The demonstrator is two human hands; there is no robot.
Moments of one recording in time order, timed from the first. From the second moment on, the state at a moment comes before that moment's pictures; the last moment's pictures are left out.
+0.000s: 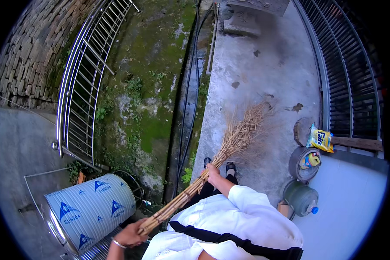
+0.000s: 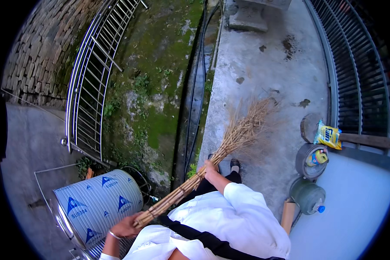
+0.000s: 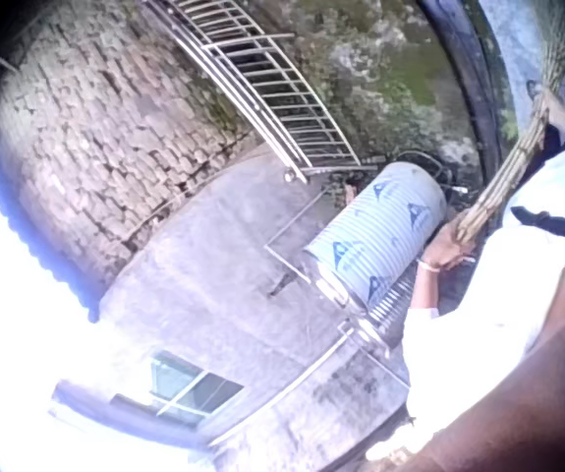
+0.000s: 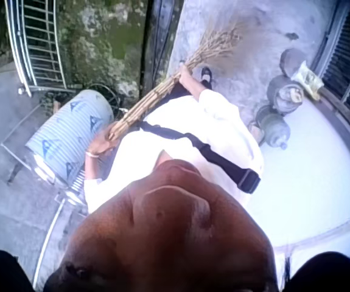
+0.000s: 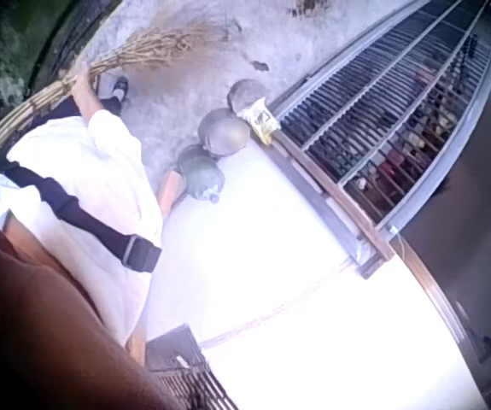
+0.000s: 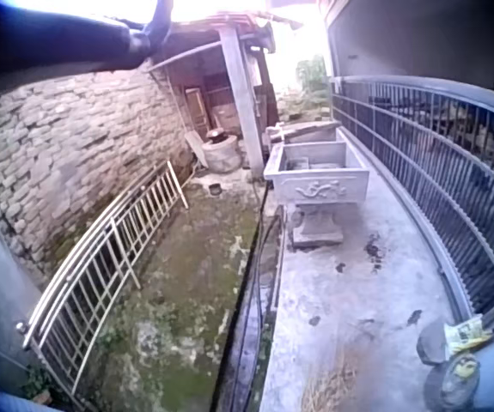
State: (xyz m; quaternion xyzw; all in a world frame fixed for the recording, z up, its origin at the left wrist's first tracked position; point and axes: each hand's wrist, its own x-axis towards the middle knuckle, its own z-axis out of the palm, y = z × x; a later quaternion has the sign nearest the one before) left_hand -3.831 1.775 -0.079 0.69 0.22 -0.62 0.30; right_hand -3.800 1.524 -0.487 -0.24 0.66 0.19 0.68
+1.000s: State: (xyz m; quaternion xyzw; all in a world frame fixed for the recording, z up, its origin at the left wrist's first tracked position) left_hand -3.590 1.492 -0.213 0.67 0.12 -0.60 0.41; right_hand -3.510 1.258 -0.593 -0.51 0.57 0.04 0.64
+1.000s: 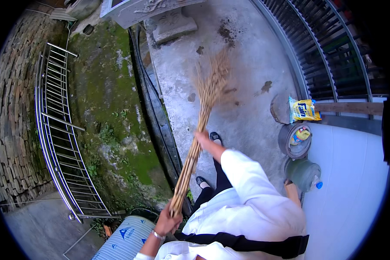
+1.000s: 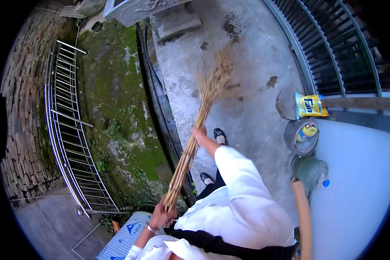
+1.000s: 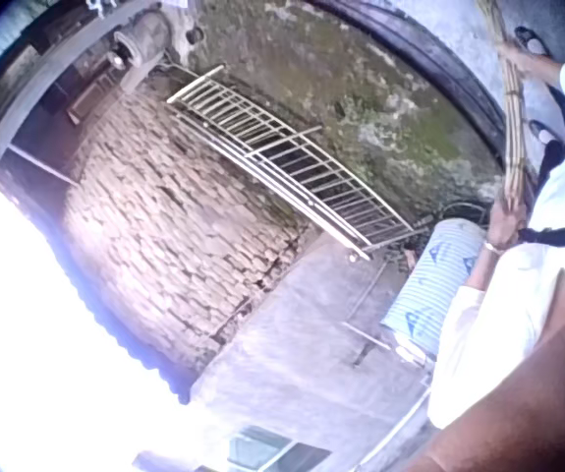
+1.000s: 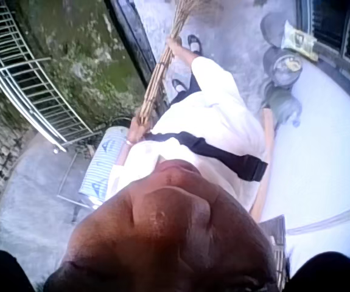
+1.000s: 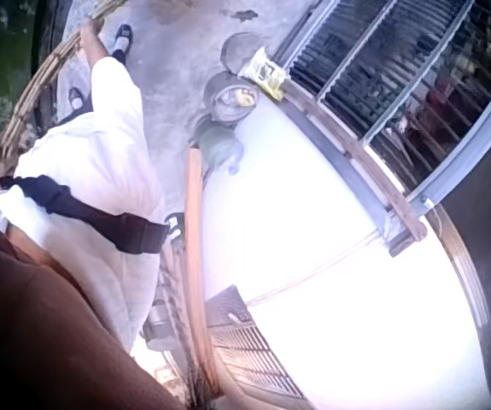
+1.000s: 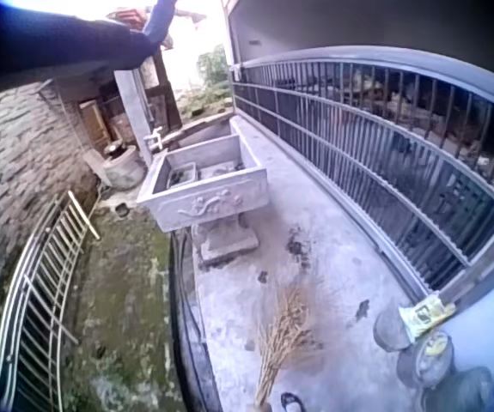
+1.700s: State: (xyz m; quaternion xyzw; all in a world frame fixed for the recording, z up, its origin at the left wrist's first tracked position) left_hand -3.569 1.456 -0.221 0.68 0.00 -0.50 0.54; right_hand -3.490 1.209 -0.532 -0.57 0.55 0.13 0.60
